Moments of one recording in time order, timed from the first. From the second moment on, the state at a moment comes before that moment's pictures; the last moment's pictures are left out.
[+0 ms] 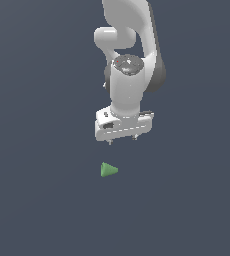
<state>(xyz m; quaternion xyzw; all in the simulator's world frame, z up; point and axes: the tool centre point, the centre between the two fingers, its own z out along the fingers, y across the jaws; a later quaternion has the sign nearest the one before) 0.025 0.030 0.184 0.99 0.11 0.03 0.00</state>
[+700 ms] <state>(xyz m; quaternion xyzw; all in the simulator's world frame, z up) 0.044 0.017 0.156 0.96 0.28 0.02 0.01</state>
